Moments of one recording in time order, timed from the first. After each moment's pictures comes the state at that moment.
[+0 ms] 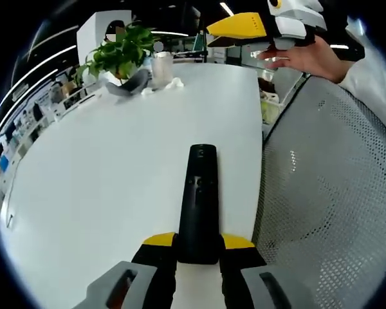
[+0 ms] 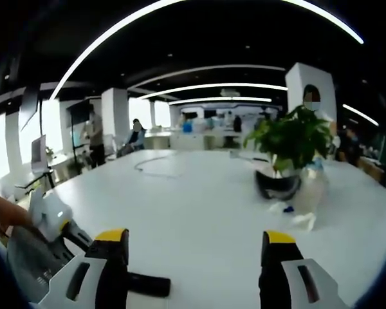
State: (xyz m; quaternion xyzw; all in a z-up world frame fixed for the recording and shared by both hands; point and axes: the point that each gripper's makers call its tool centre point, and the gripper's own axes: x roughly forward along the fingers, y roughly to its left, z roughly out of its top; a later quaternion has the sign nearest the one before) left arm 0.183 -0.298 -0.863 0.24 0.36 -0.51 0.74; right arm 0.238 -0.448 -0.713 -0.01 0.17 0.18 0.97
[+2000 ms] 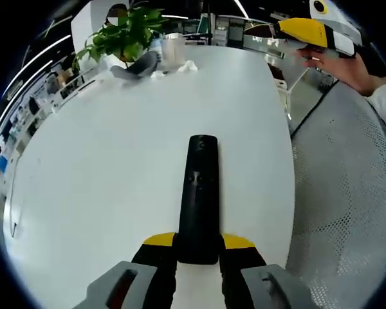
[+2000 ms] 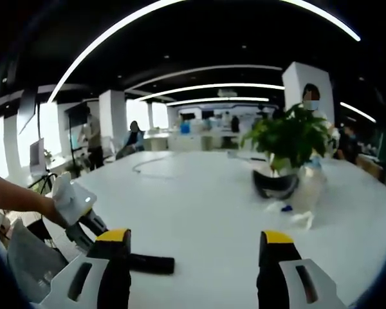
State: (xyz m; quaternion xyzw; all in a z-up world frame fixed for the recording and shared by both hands) left arm 0.234 -0.286 -0.864 0.27 0.40 -0.50 0.72; right arm 0.240 -0.451 -0.712 0.00 0.17 0.17 0.97
